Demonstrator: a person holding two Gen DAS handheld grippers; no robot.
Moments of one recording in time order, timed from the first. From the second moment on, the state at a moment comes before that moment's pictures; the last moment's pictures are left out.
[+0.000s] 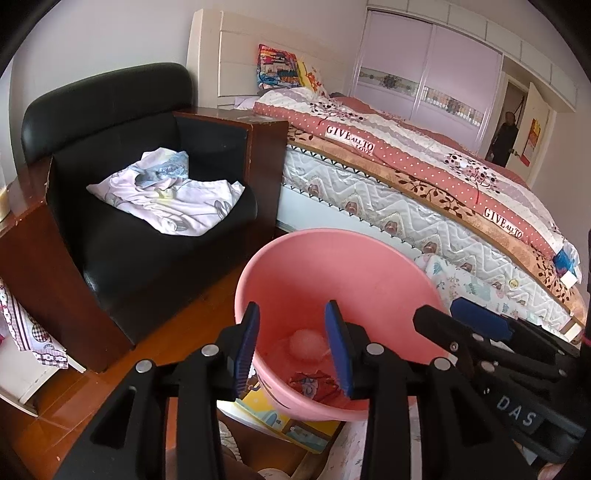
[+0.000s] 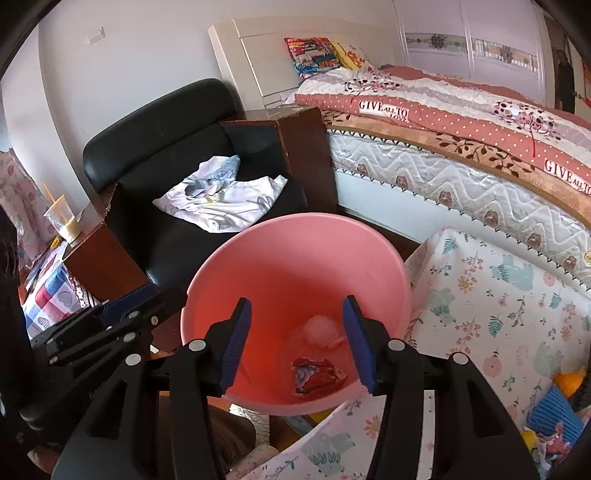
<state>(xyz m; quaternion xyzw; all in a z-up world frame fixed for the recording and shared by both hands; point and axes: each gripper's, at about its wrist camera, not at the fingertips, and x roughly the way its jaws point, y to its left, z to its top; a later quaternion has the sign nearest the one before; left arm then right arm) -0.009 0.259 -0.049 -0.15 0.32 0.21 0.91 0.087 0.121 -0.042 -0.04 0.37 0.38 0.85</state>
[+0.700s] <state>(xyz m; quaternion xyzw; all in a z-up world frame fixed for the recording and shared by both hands) -0.007 0.205 -0.024 -0.14 0.31 0.16 0.93 0.049 0.040 -0.016 -0.04 0.32 0.32 0.89</state>
